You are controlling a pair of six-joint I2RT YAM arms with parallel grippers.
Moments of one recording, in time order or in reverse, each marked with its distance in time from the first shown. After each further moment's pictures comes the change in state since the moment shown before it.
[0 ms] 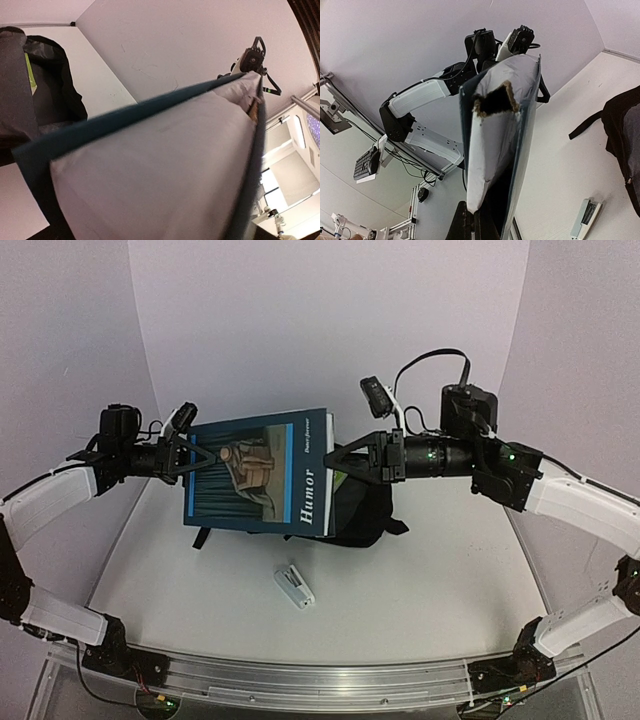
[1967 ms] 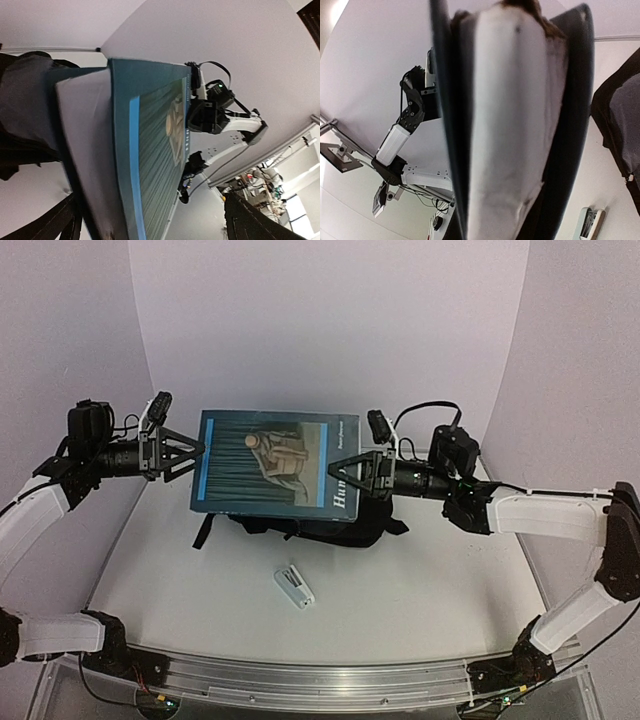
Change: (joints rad) left arm -0.001 -0.235 -0.006 -0.120 -0.276 -0.052; right arm -0.151 0.131 -0.300 0.588 -0.042 0.317
